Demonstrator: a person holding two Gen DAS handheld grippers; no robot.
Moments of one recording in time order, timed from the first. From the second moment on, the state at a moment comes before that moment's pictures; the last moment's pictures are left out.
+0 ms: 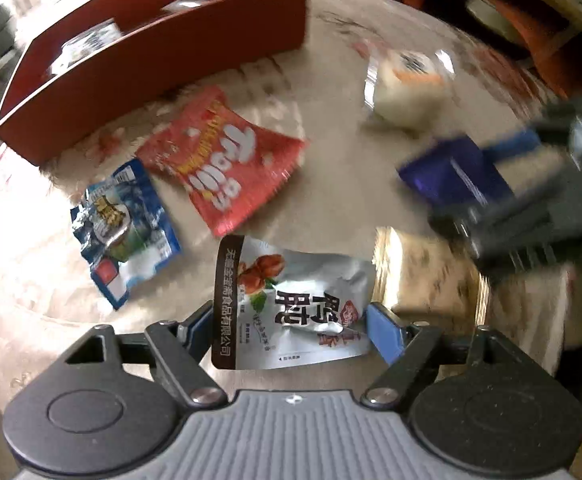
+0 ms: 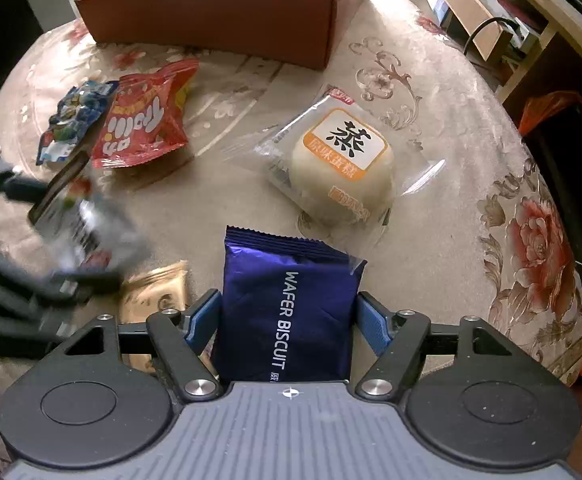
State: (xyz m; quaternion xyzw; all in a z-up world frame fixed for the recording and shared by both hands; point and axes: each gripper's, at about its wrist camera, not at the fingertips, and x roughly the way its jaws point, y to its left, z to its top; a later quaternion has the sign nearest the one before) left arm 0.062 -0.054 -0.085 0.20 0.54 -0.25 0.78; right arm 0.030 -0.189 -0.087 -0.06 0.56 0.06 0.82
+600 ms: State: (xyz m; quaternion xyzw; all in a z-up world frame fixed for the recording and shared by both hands) left arm 0.041 -0.009 -0.080 0.09 0.59 -0.18 0.78; right arm 0.036 -0.187 -0.091 -0.07 0.57 0.06 0.82
